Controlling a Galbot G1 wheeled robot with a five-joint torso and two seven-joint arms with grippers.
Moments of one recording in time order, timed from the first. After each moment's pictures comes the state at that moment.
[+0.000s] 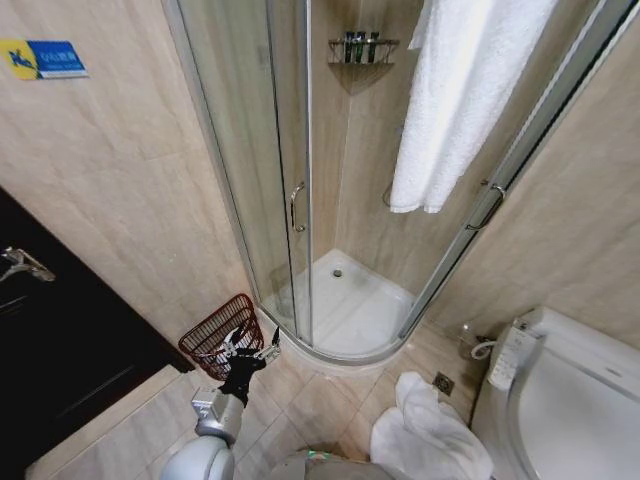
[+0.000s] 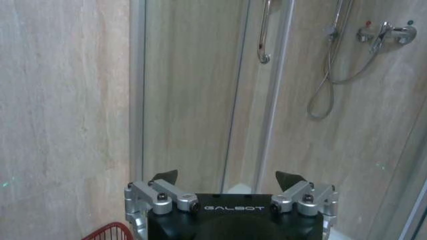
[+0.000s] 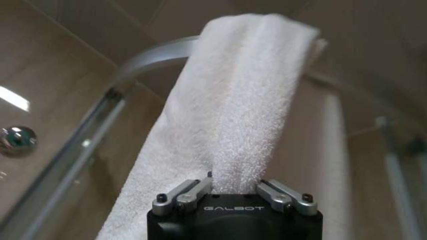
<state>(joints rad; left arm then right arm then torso) 1.85 -1.59 -0.52 -2.34 -0.06 0.15 0.10 -1.48 -0.61 1.70 1.57 1.65 0.07 0.31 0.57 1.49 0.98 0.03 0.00</state>
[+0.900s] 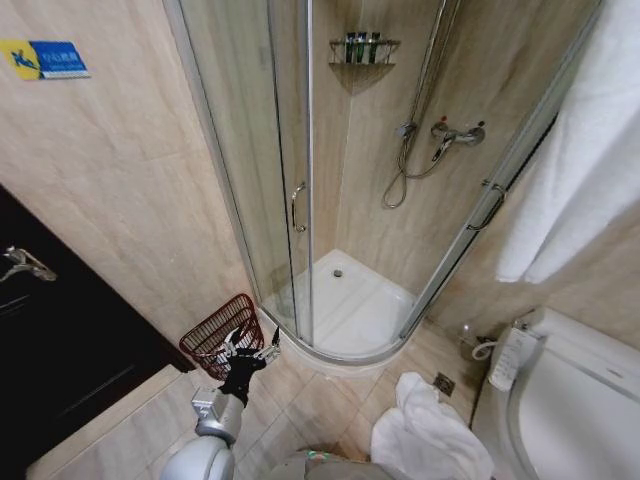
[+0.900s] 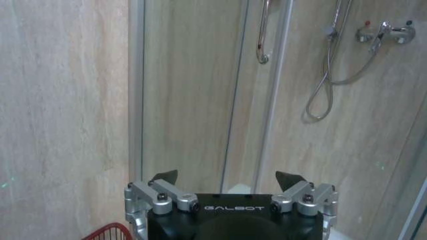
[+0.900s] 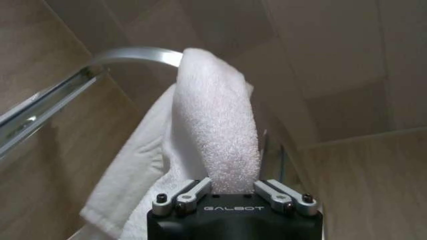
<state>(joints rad) 1.85 -1.59 -0.52 -2.34 -0.06 0.15 0.10 -1.24 0.09 1.47 2.10 1.14 0.00 0.40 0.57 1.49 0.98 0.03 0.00</state>
